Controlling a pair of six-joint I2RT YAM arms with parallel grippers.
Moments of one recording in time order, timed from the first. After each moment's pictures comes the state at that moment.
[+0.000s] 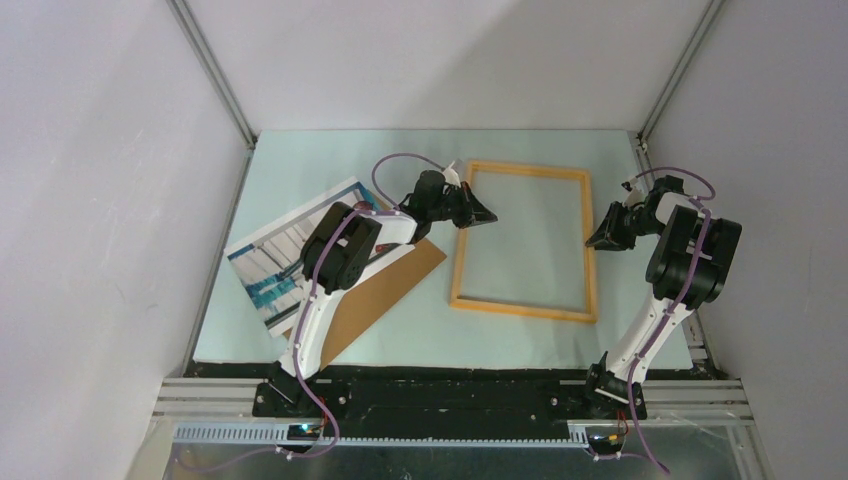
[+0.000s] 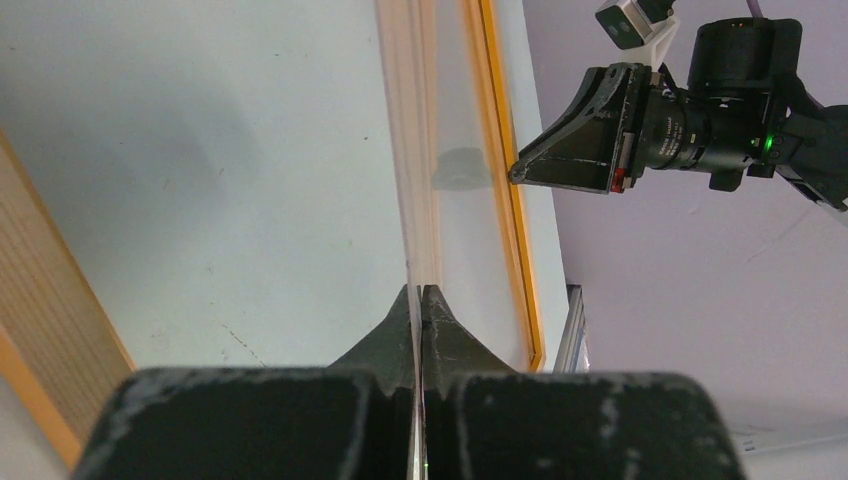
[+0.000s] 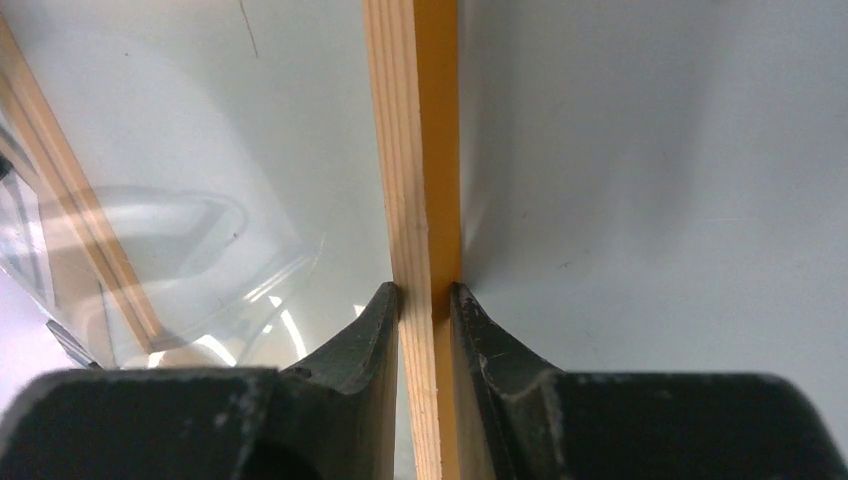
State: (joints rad) left arm -0.59 2.33 1.48 0.51 0.59 -0.96; right arm -0.40 2.00 1.33 -0.66 -0.60 -0.08
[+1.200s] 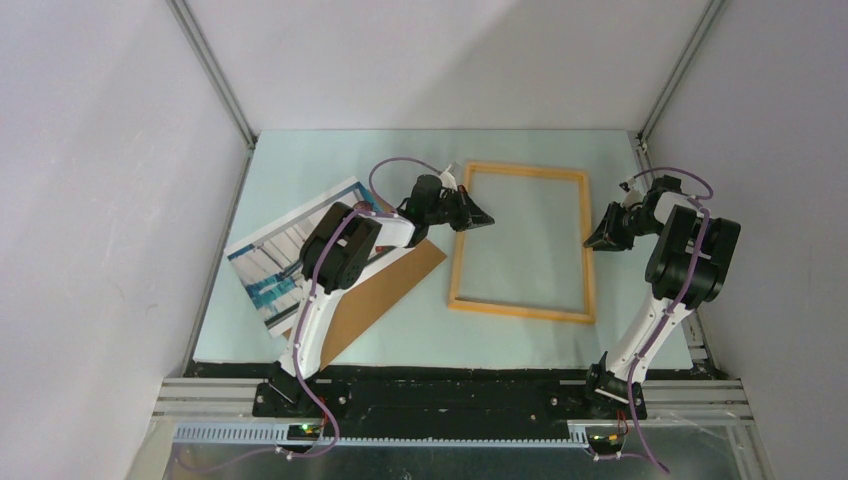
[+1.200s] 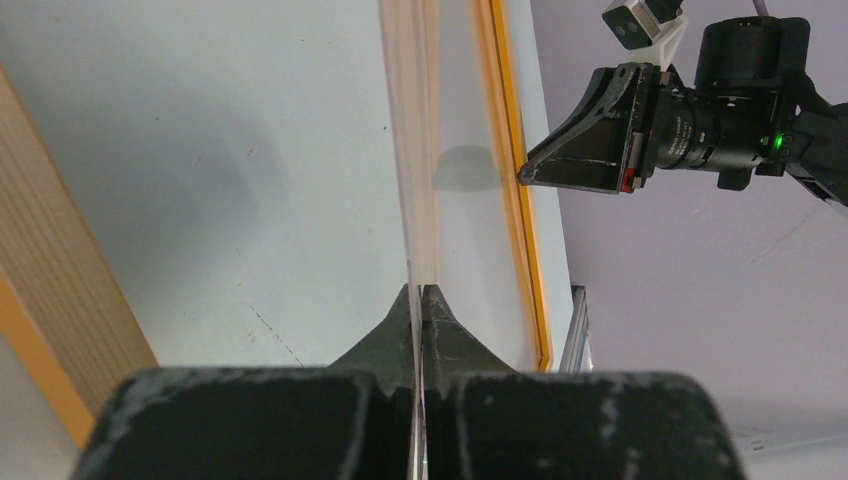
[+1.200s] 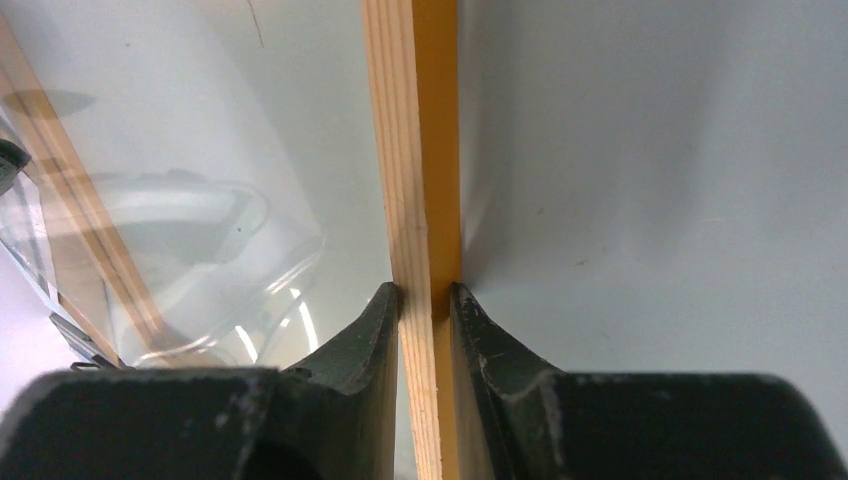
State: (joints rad) left arm -0.58 2.33 1.43 0.56 0.58 -0.97; right arm -0.39 2.00 1.33 -0.67 -0.60 -0.08
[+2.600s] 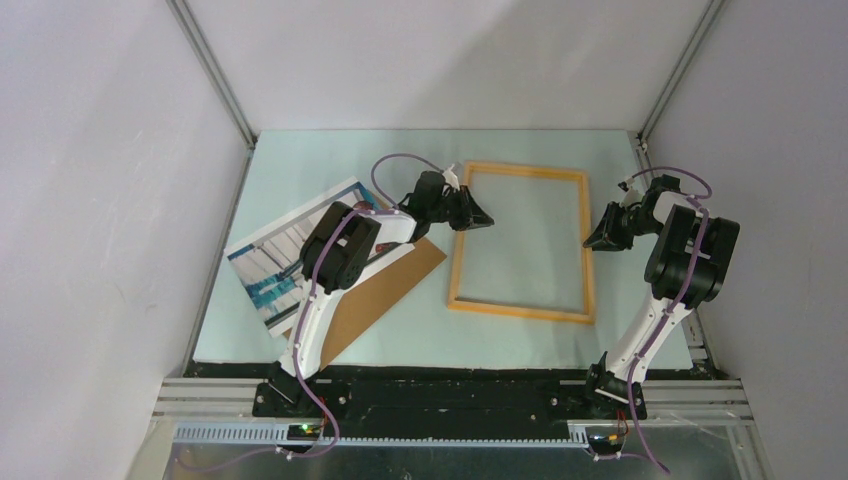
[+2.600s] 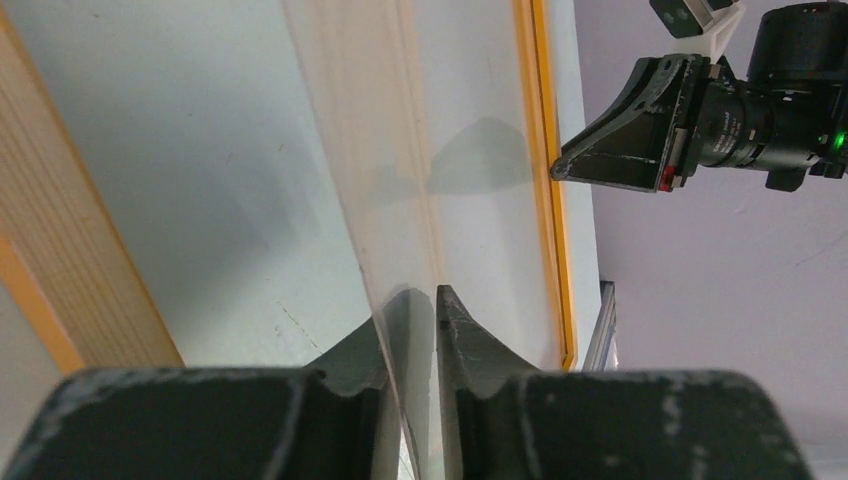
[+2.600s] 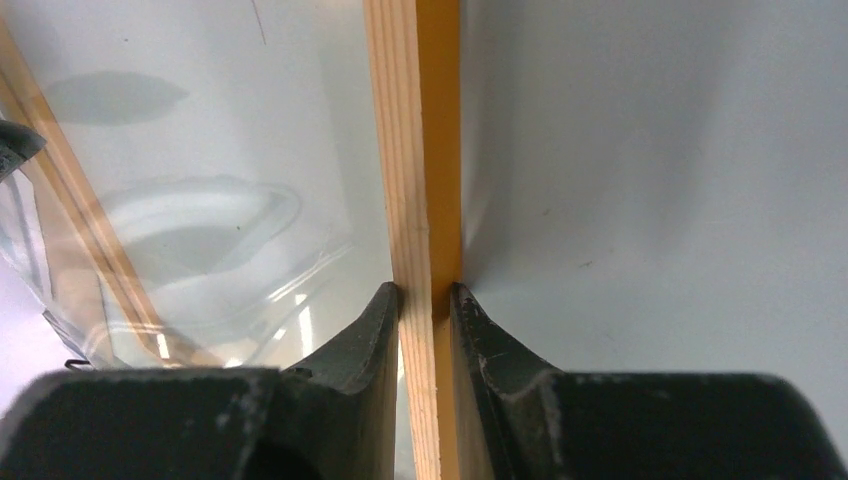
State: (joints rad) left arm -0.58 2.33 1.48 0.42 0.57 -0.90; right arm -0.38 2.00 1.34 -0.68 -0.60 -0.09
